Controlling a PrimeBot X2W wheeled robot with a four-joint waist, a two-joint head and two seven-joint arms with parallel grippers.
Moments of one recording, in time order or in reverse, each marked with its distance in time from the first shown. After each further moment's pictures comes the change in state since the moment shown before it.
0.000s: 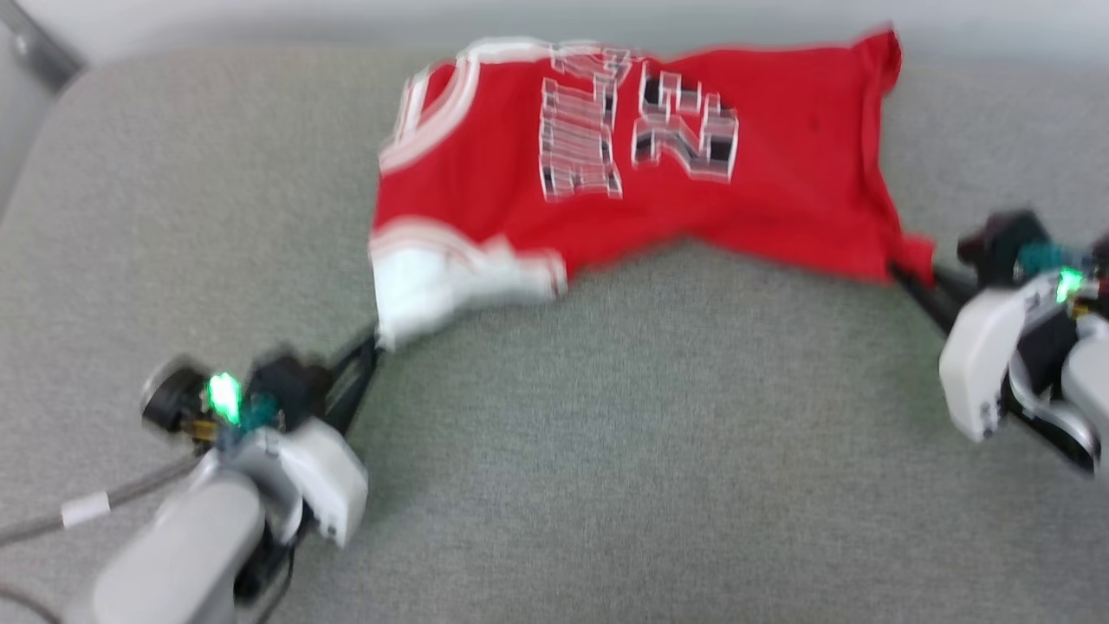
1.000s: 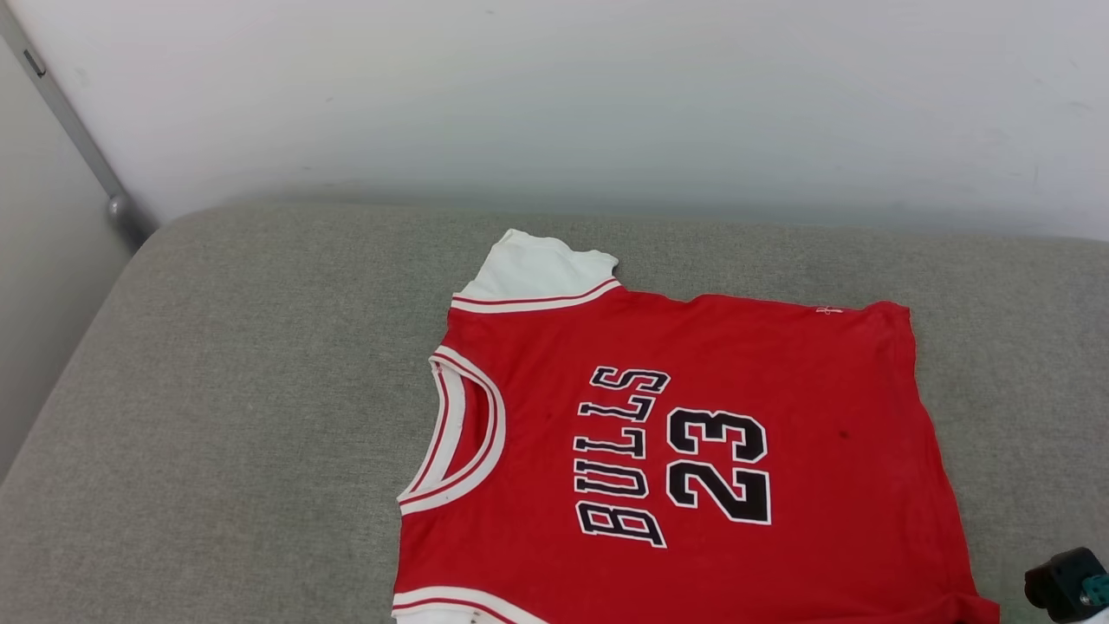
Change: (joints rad) left arm 0.649 0.219 -0.137 -0.416 -0.229 0.151 0.257; right arm 0.802 -0.173 -0.290 -0.288 0.078 0.000 0.139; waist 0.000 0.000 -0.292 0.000
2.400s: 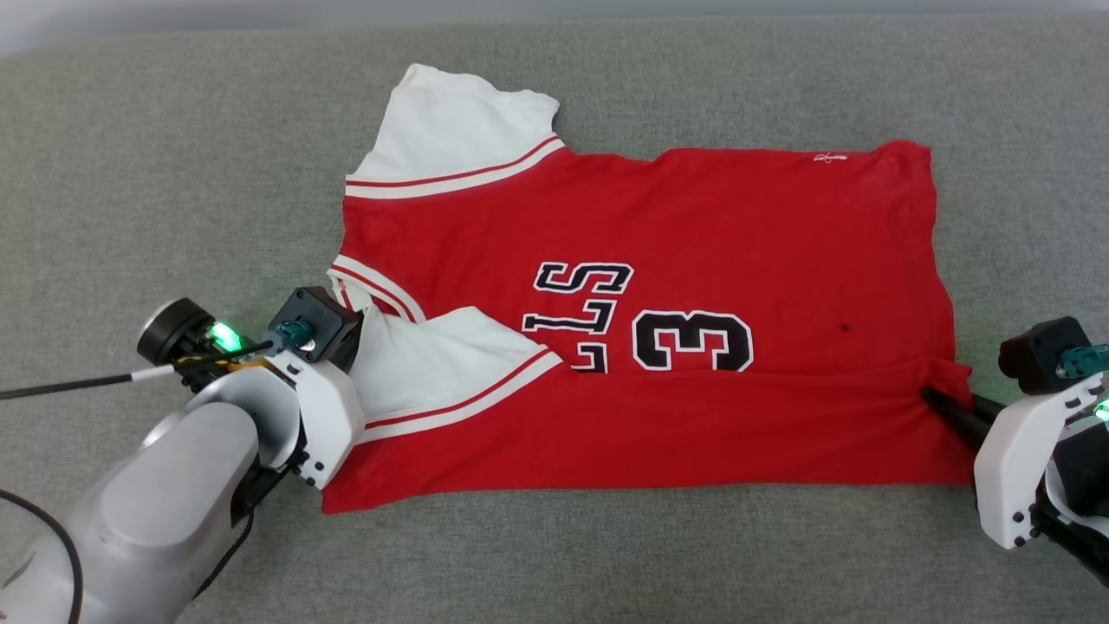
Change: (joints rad) left arm -0.821 -0.217 -0.011 0.599 0.243 -0.271 -0.034; right arm -0.299 0.137 -0.201 -0.053 -0.138 0.000 0.218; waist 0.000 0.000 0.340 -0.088
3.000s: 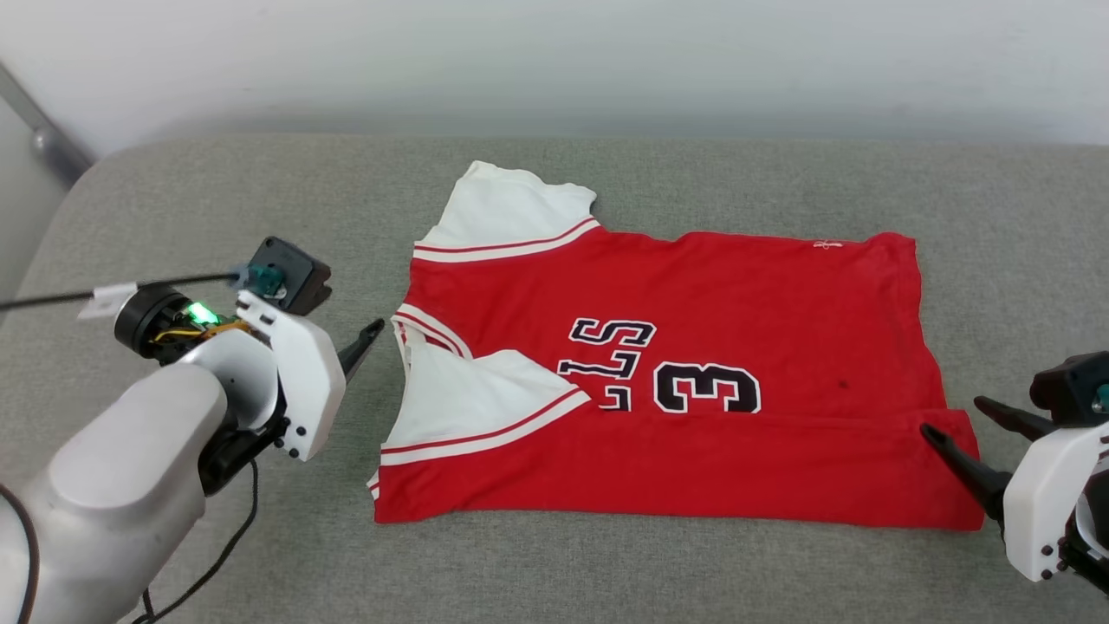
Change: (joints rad) left arm -0.055 0.036 -0.030 -0.010 -0.177 -0.008 0.130; right arm 0.091 -0.034 -0.043 -0.035 0.026 0.000 -0.061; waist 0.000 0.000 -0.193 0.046
